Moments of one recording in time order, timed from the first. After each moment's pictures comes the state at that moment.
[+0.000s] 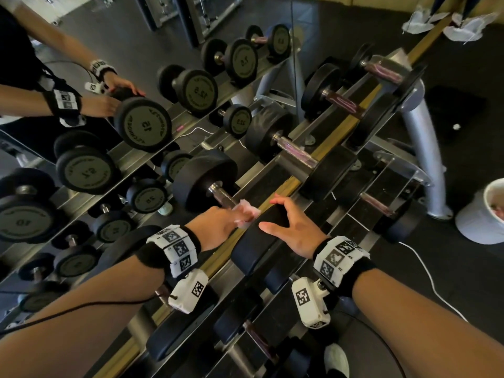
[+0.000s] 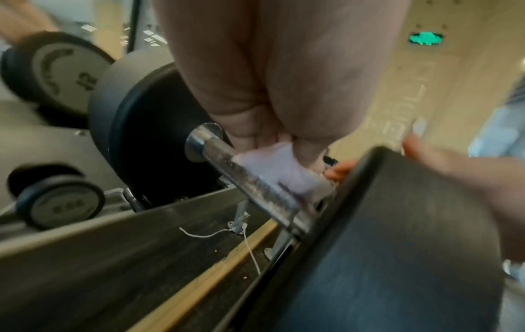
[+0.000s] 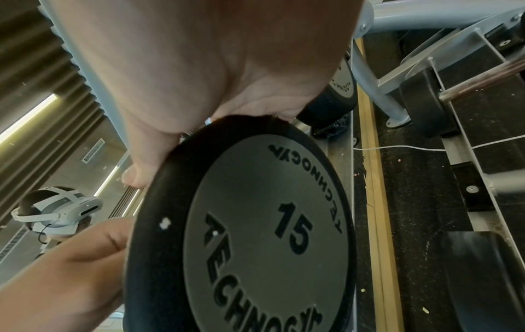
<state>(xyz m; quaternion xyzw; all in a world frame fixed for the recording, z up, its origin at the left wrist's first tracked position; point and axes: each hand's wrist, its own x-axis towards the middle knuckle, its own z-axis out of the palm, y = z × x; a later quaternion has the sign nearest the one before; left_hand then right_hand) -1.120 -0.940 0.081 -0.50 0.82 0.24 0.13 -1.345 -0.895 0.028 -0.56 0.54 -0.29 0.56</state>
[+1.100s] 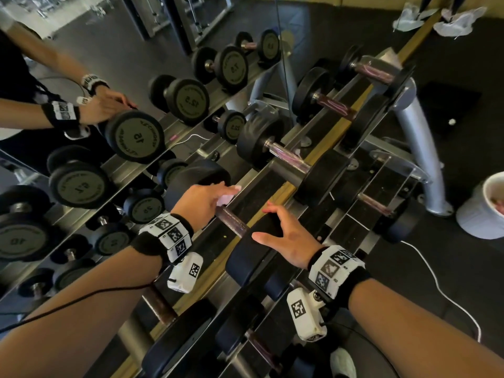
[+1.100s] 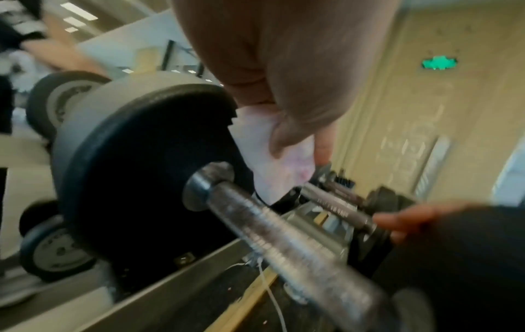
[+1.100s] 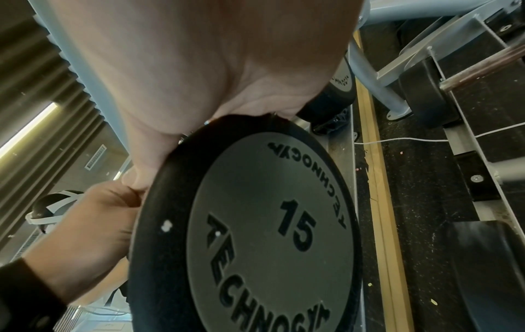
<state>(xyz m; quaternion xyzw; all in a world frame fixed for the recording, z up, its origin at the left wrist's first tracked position) -1.126 -0.990 0.097 -0.54 0.83 0.18 -0.01 -1.347 -0.899 0.011 -0.56 0.51 -0.32 0.56</state>
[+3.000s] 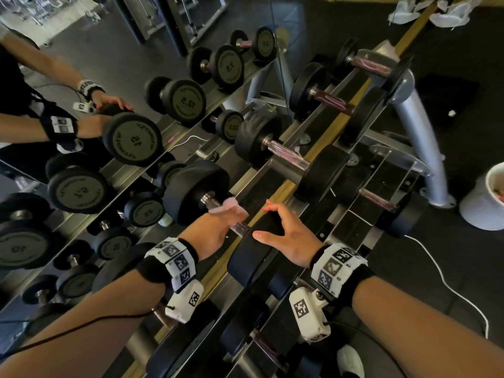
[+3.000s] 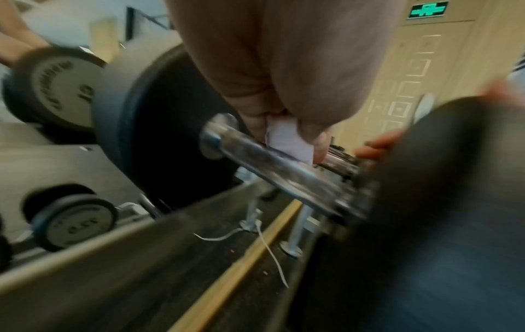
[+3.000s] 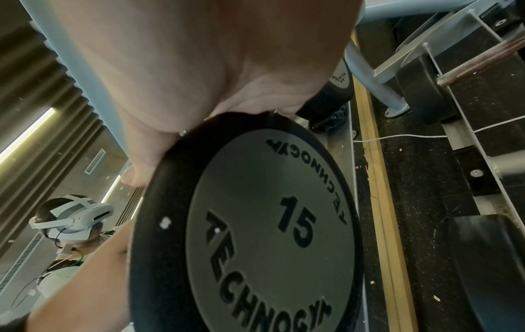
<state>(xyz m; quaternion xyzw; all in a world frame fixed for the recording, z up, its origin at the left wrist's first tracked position) -1.130 -0.957 0.078 -0.43 0.88 0.19 0.09 -1.344 -0.896 0.012 -0.55 0.51 -0.34 0.56</state>
